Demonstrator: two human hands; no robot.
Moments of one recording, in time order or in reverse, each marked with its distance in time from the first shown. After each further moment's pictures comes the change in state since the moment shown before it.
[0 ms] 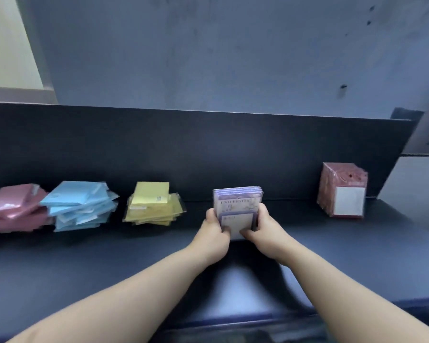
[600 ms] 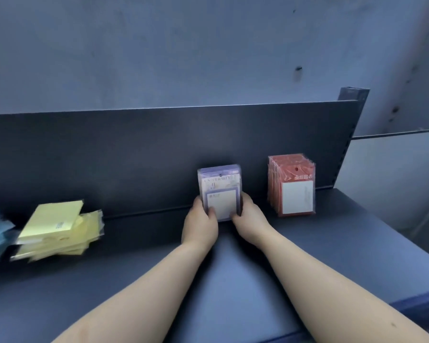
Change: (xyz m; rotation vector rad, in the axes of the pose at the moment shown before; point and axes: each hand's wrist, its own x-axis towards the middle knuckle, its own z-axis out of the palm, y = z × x) left_hand 0.095 0.050 0.129 0.046 0.253 0.028; right_hand 0.068 0.084 -0.095 -0.056 0.183 0.079
